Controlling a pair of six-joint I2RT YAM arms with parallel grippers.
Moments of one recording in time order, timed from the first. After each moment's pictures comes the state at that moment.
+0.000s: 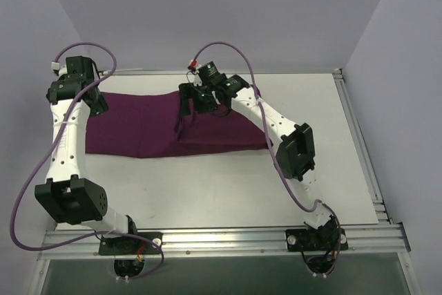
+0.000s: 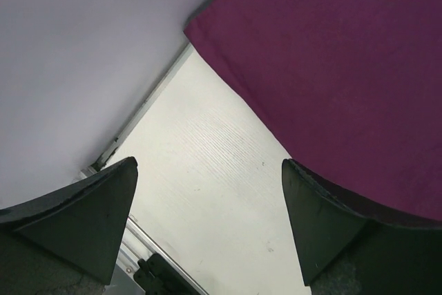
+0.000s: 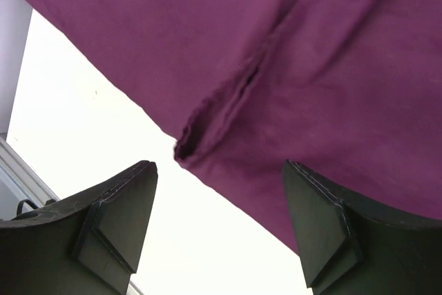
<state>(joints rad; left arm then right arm) 0.13 1.54 1.73 -1.16 -0.56 -0.34 0.70 2.21 2.18 -0.76 -0.22 0.42</state>
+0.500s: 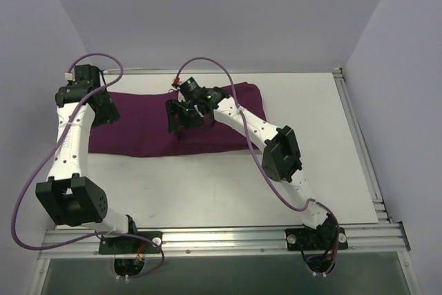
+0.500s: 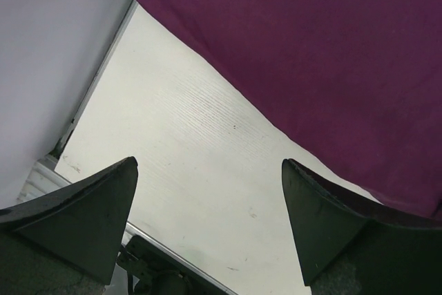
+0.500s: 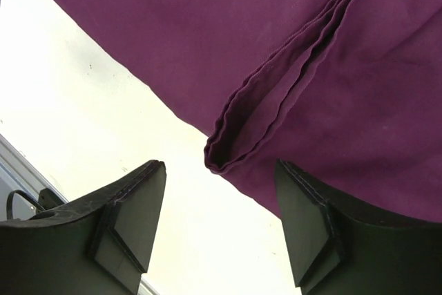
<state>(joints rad) 0.12 1.52 1.59 -1.15 -0.39 -0.36 0.82 2.34 2.25 -0.78 -0.20 0.47</state>
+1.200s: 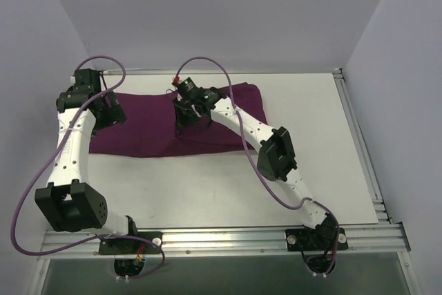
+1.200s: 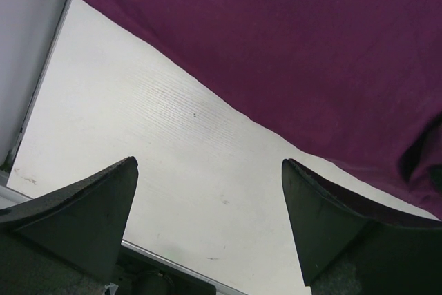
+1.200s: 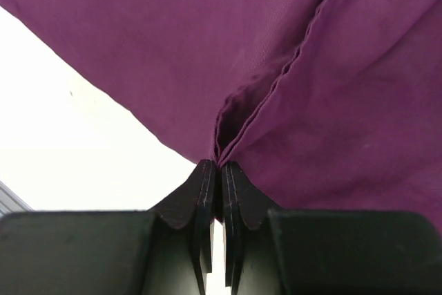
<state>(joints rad) 0.11 1.47 1.53 -1.11 -0.23 -0.36 0.82 2.42 2.33 -0.80 -0.13 0.50</state>
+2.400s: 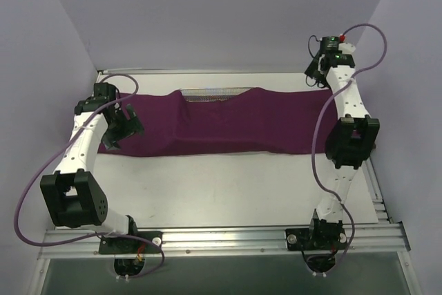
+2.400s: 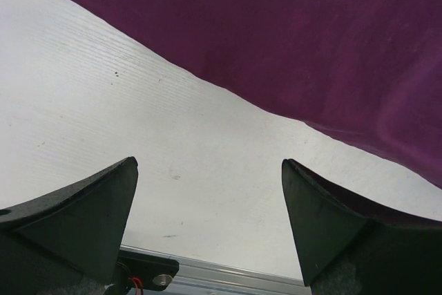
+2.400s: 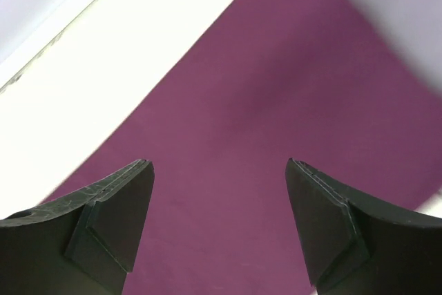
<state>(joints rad) 0.06 1.49 1.32 -1.02 -0.03 -0.47 -0.07 2.03 2.00 -0.82 0.39 0.50</state>
